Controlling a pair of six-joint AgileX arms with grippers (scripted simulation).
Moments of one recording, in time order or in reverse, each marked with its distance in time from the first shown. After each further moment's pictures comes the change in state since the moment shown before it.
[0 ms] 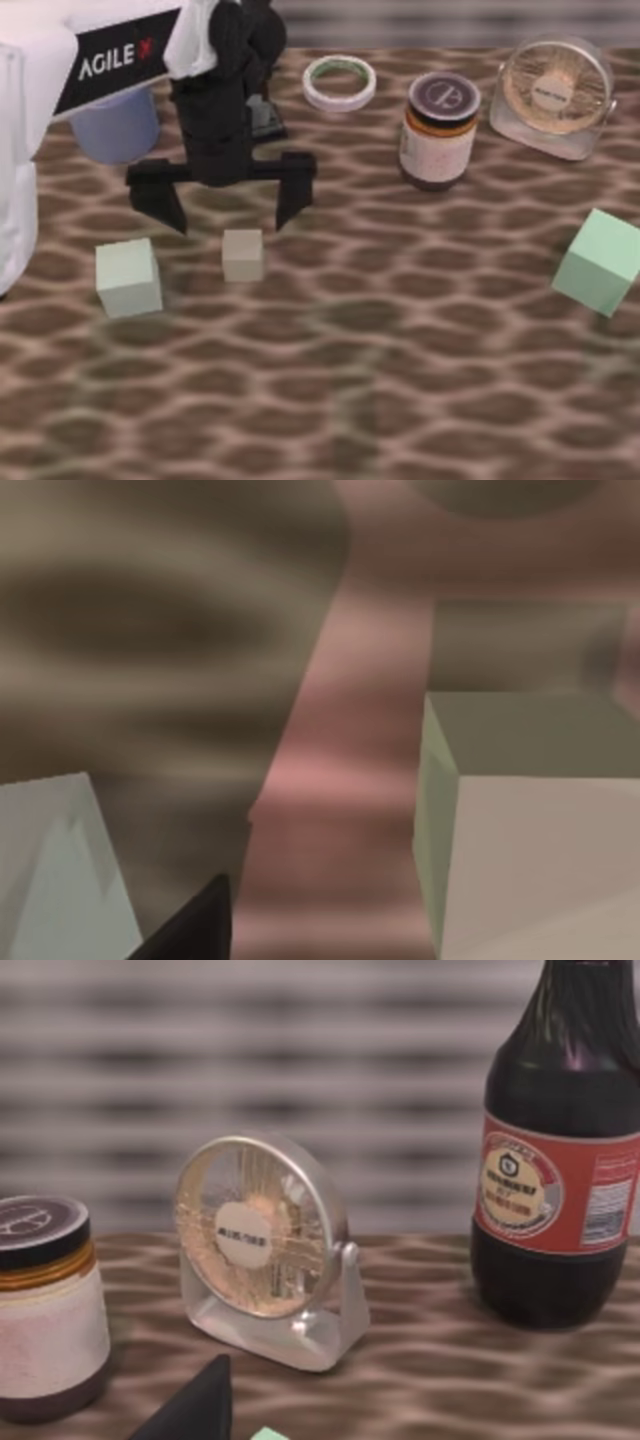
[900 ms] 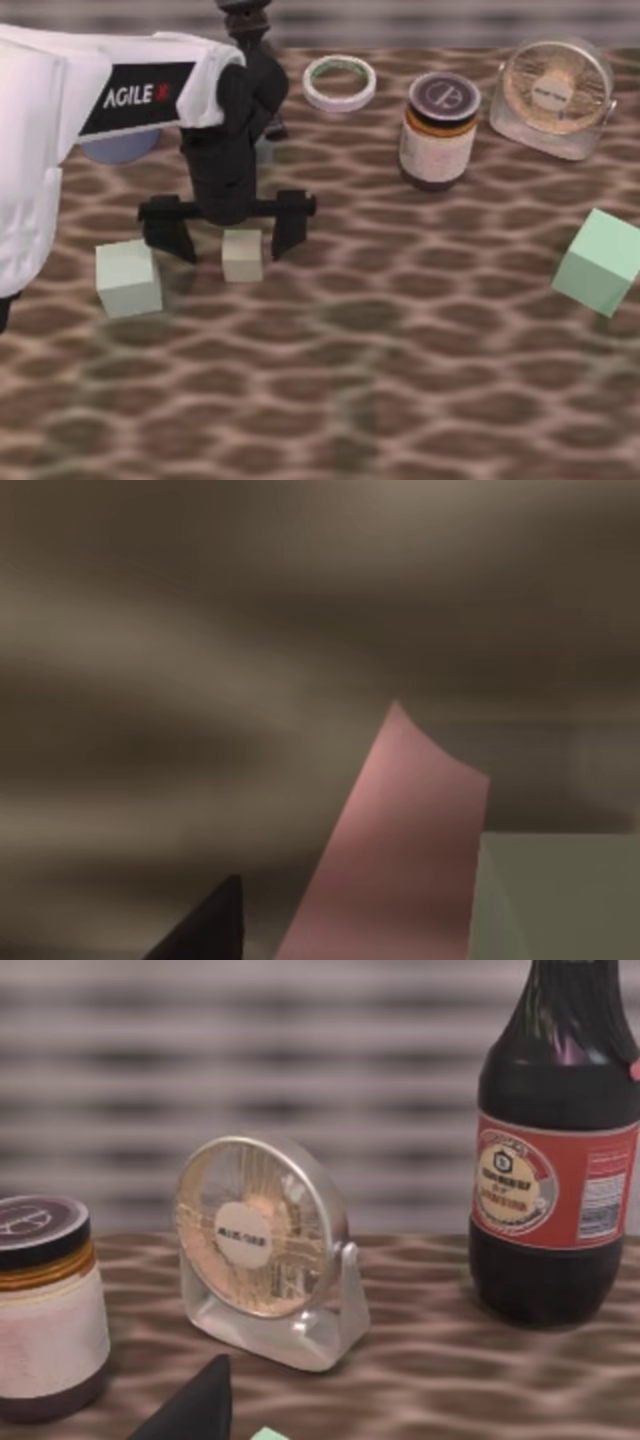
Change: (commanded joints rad) left arm -0.002 0.082 -0.135 0.218 0.001 -0.001; right arm 0.000 0.000 0.000 0.000 0.000 0.000
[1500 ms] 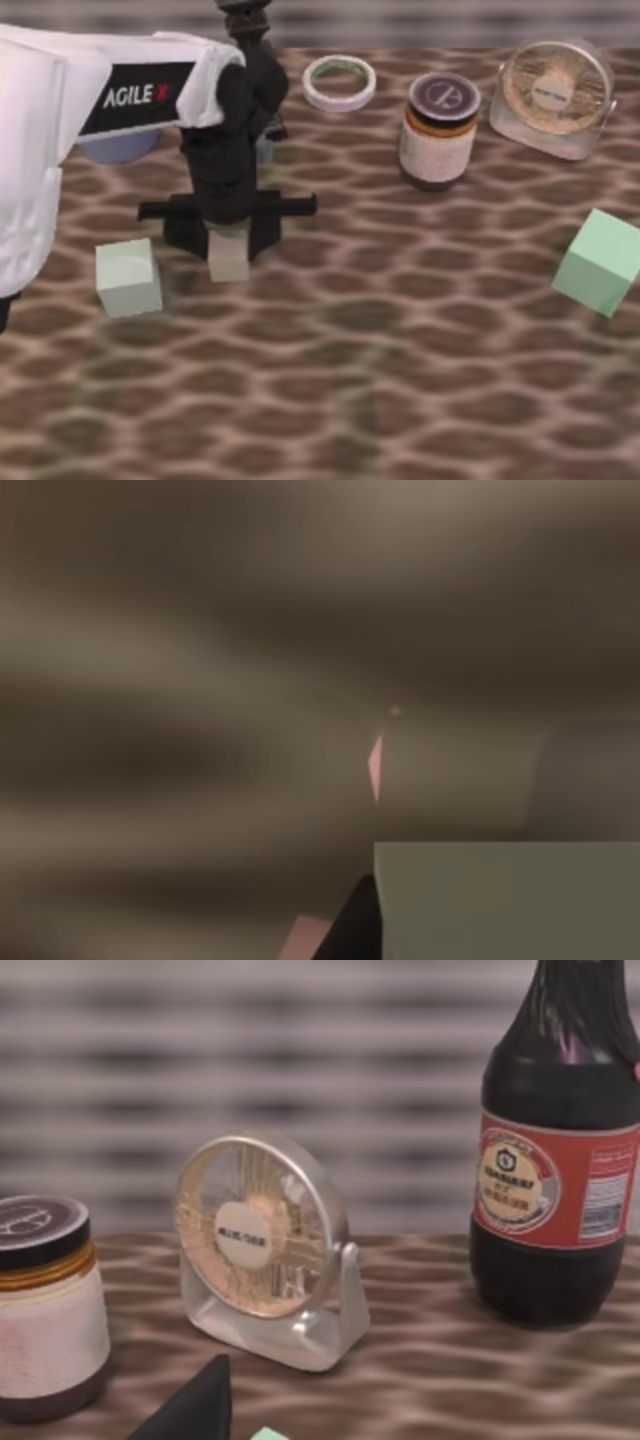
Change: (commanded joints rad) left arm 0.000 0.000 0.000 0.000 0.000 0.000; right arm 0.000 0.000 0.000 0.000 0.000 0.000
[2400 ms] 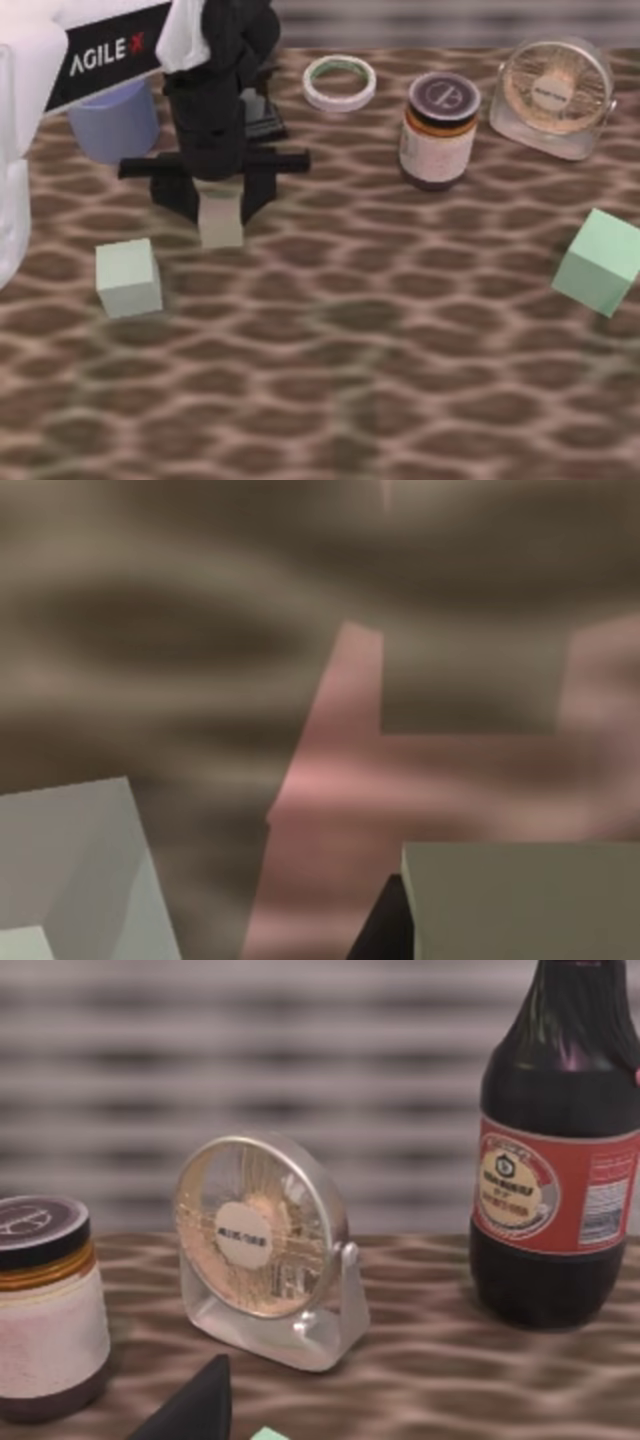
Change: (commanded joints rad) left arm 0.020 -0.104 0.145 -0.228 -0.014 0.007; right arm 0.000 0.000 0.000 0.000 0.000 0.000
